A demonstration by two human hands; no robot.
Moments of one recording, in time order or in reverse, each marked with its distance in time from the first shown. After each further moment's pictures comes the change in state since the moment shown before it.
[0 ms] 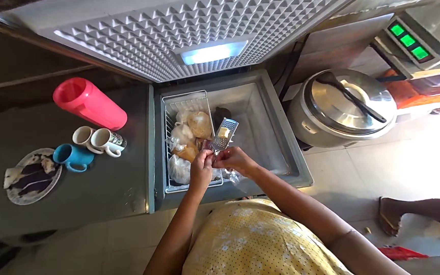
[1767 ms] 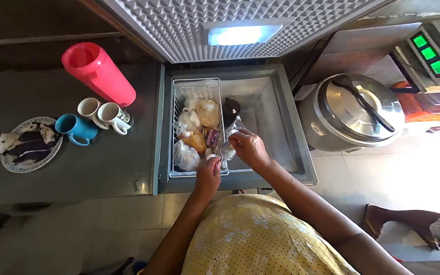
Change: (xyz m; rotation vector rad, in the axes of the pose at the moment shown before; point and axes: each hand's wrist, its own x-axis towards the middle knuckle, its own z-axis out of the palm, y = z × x) left_hand -0.057 -0.038 -0.007 0.160 0.000 0.076; right_hand -0.003 -0.005 0.020 -0.896 0.438 -0.459
